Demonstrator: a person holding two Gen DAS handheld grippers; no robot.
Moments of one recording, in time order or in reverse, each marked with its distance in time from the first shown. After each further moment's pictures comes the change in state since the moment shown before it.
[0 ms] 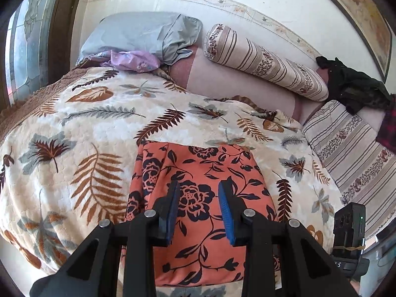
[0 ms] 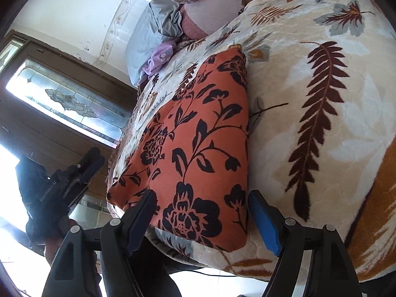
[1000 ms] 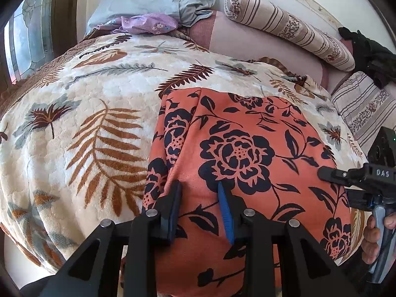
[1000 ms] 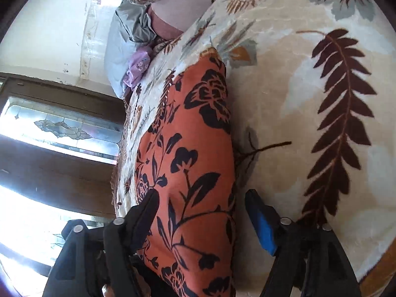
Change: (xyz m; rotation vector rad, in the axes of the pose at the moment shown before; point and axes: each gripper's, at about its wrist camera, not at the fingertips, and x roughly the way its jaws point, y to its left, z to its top) left arm 0.066 0.042 -0.041 0.013 0.152 0.110; right arm 0.031 -0.019 0.074 0.075 0.064 -0.042
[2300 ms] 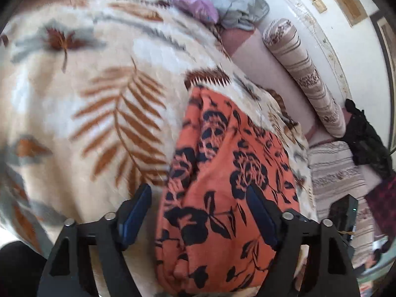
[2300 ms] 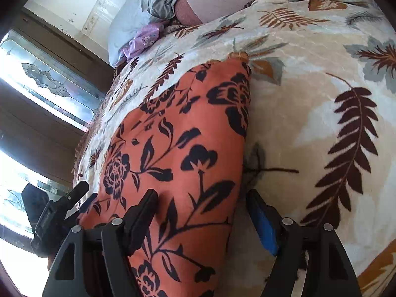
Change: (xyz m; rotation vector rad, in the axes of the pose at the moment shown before) left arm 0.016 0.074 0.001 -0.437 0.099 -0.311; right arm 0.006 0.024 -0.010 -0.166 0.006 -0.130
